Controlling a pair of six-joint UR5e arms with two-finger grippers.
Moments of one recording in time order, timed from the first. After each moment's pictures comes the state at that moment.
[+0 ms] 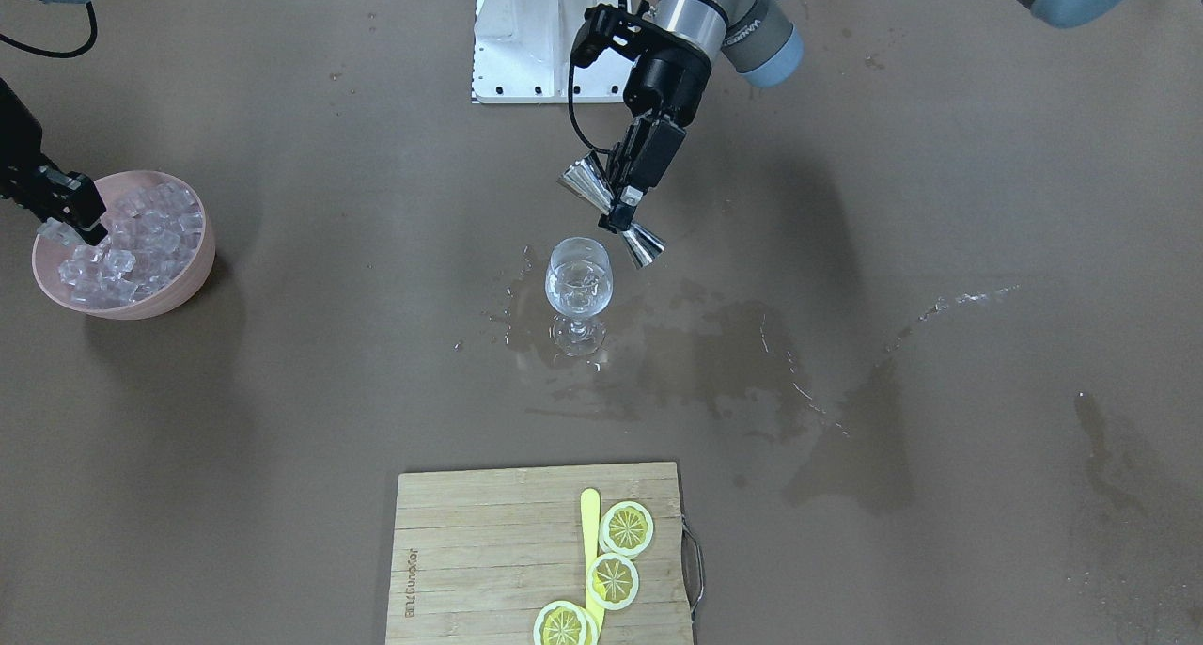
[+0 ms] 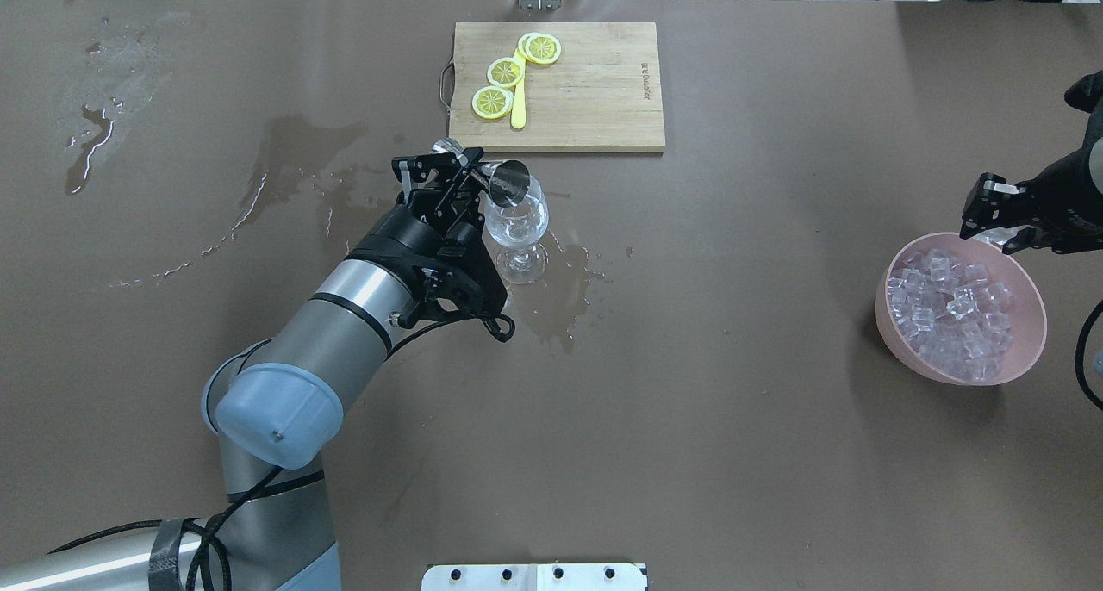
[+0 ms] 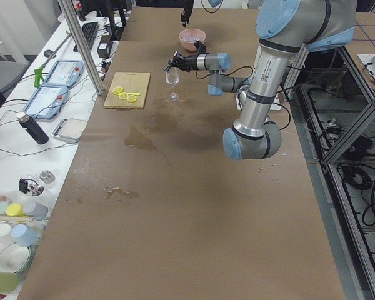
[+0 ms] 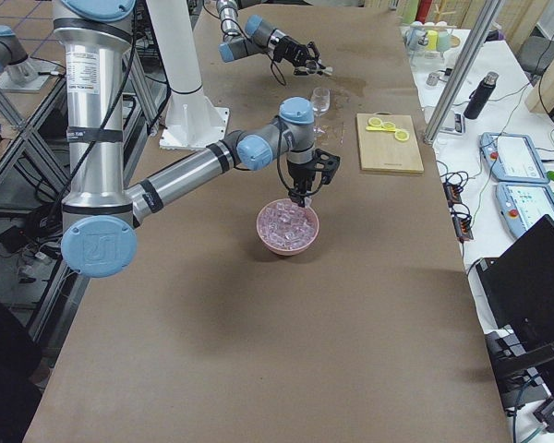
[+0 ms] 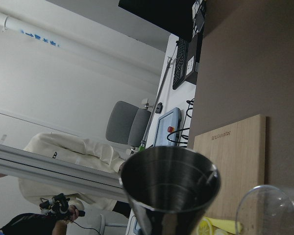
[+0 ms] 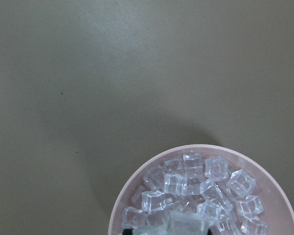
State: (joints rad) left arm -0.33 -2.07 -1.77 -2.52 -0.85 0.41; right arm 1.03 -1.59 2.10 -1.52 2.09 1.15
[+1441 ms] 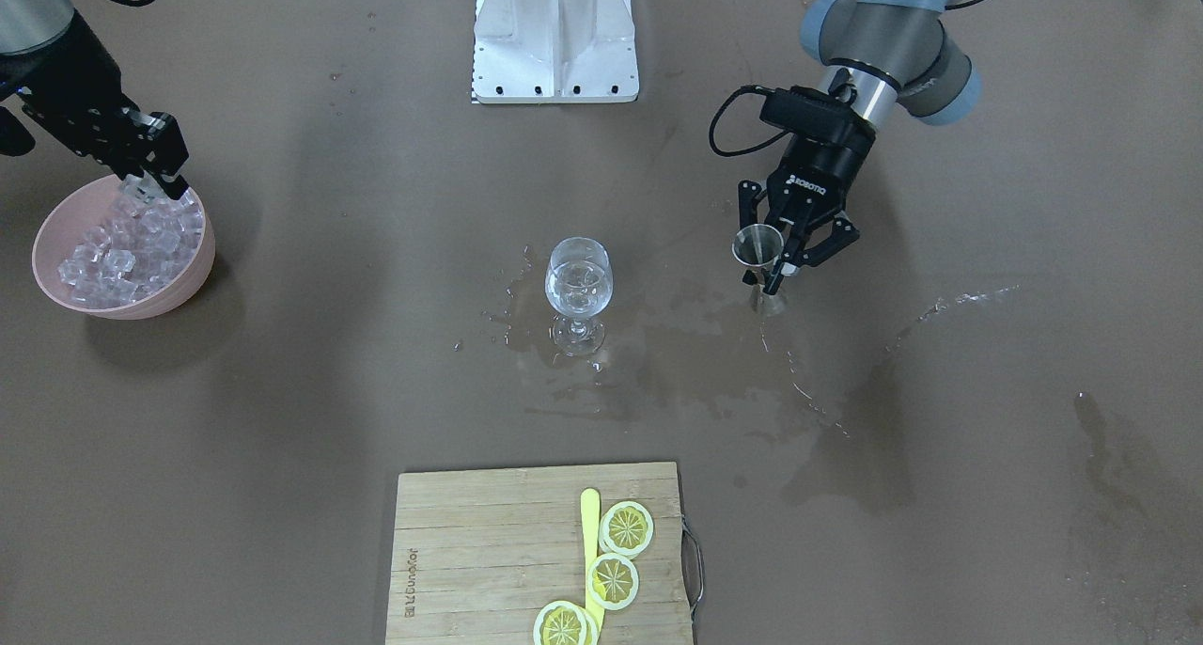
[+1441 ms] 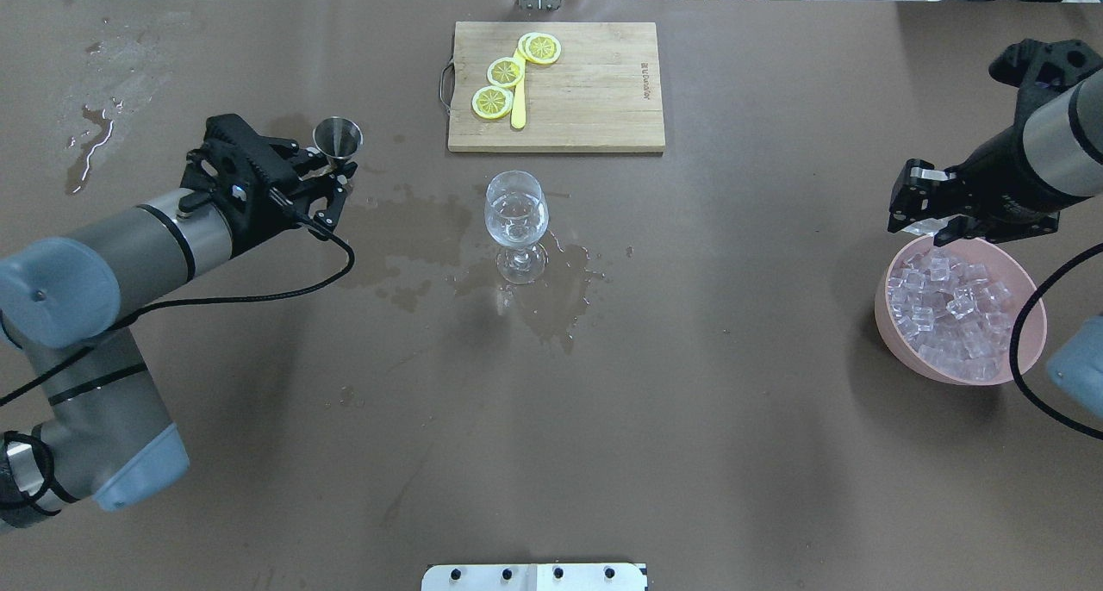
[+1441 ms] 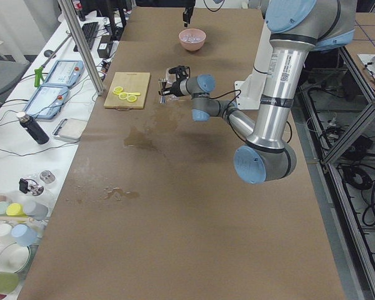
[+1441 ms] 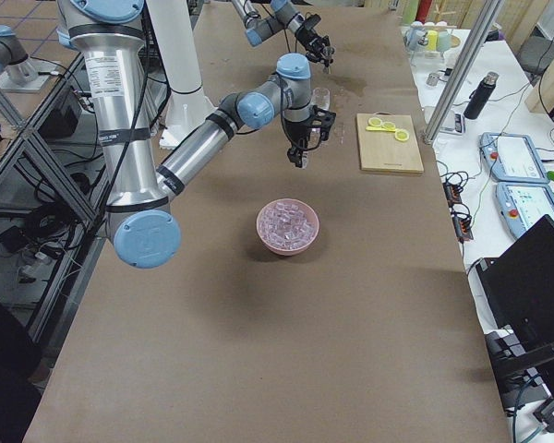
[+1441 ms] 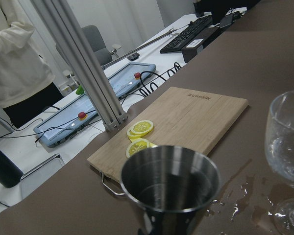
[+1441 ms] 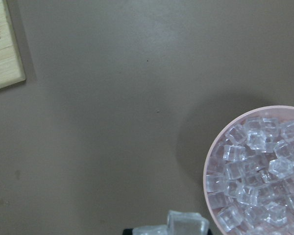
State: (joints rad) left arm -0.62 -1.79 -1.80 -2.61 -1.37 -0.37; right arm 0.94 -1.40 2.22 -1.75 2.10 1.16
